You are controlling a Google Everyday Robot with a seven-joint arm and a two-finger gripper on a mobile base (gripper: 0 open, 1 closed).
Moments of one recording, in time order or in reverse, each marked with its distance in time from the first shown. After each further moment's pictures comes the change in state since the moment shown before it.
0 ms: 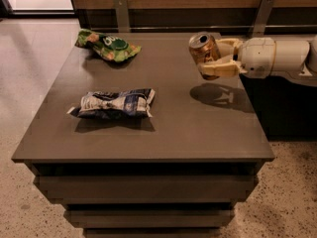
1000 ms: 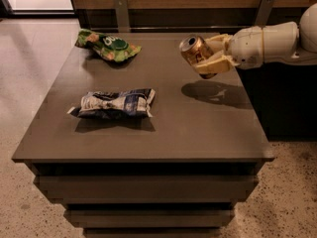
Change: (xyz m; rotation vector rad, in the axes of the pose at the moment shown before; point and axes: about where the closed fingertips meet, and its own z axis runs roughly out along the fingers) arm 0.009 -0.009 0.019 -0.058 0.213 -0.025
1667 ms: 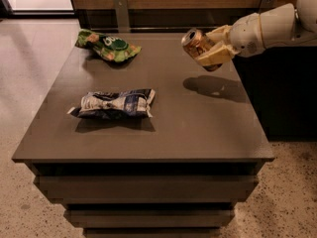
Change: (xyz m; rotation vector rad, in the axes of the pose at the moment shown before) arm 0.004 -0.027 -0.002 0.004 0.144 0.030
